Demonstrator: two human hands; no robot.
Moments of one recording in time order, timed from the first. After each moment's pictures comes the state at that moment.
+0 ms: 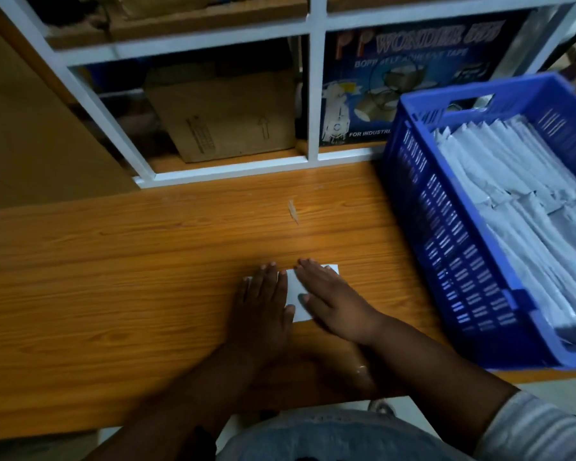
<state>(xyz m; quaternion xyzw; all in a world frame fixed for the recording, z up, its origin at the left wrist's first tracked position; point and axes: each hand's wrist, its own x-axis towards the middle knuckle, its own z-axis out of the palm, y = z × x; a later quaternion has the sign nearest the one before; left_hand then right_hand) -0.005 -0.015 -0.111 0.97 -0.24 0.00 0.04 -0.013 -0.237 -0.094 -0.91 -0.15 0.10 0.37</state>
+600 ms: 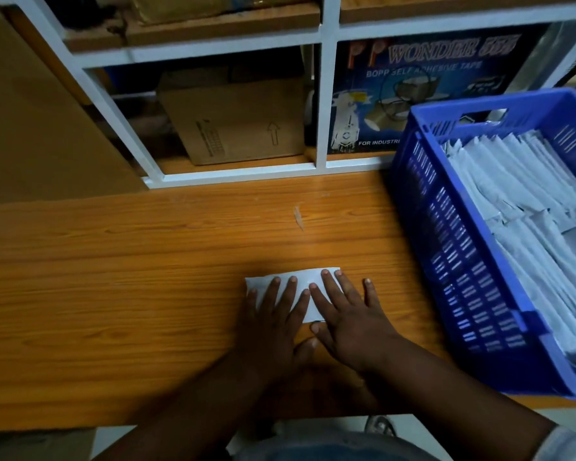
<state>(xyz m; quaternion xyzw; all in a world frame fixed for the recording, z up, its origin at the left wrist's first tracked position) -0.023 -0.023 -0.110 0.95 -0.31 0.02 0.01 -0.039 -0.251 -0.092 -0.98 -0.14 0.14 0.05</state>
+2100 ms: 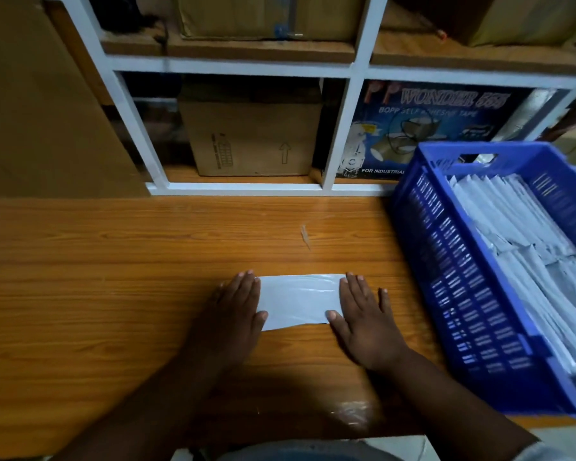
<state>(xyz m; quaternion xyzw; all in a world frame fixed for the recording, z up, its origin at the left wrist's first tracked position) 0.041 0.060 -0.112 0.97 -0.24 0.02 0.06 -0.013 -0.255 -0.091 -0.99 -0.01 0.12 0.08</state>
